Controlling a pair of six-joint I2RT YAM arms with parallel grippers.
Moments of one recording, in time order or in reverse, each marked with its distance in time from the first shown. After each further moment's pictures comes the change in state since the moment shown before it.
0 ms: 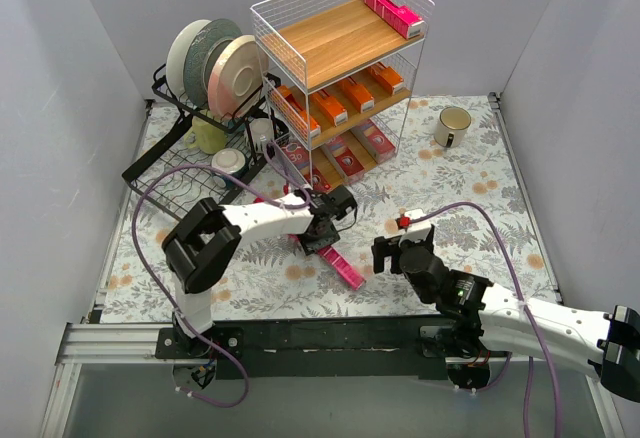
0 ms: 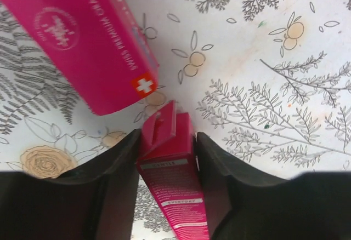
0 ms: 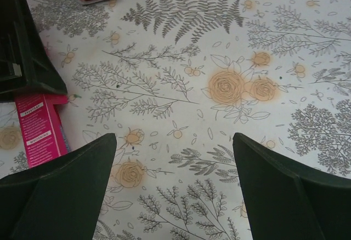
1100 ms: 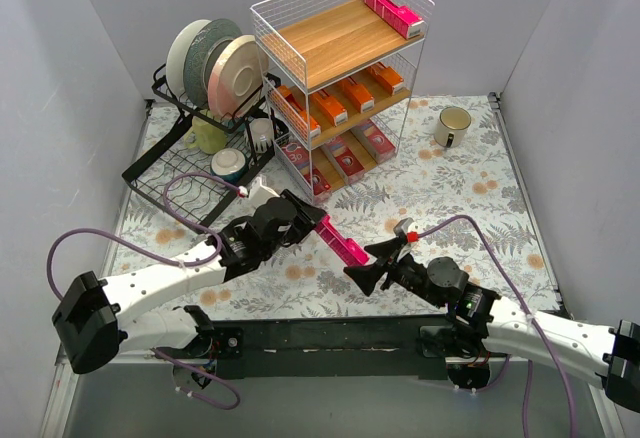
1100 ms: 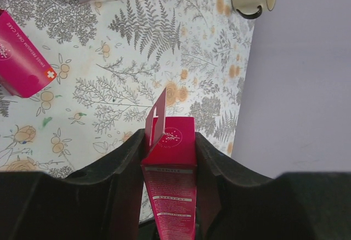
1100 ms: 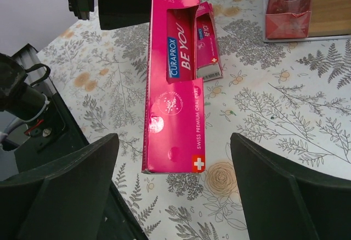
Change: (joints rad) left arm -0.002 -0.740 -0.556 0.660 -0.057 0.002; right arm 0.000 -0.167 -0.157 0.395 -0.564 -0.019
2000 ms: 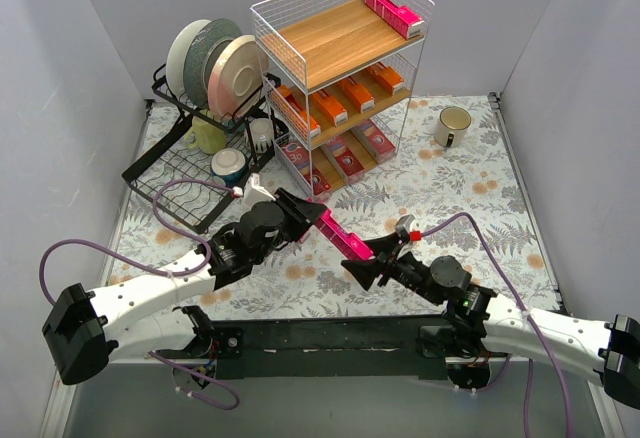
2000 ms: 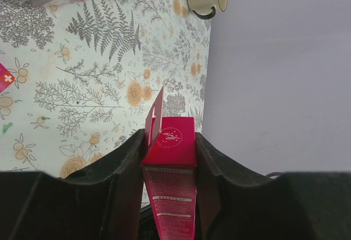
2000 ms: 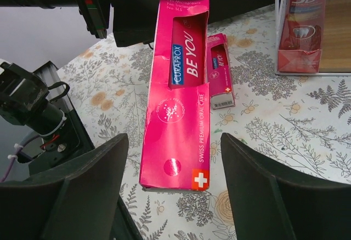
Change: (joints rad) left arm 0.000 -0.098 -0.067 0.142 0.018 0.000; right arm 0.000 0.059 0.005 0.166 -0.032 -0.021
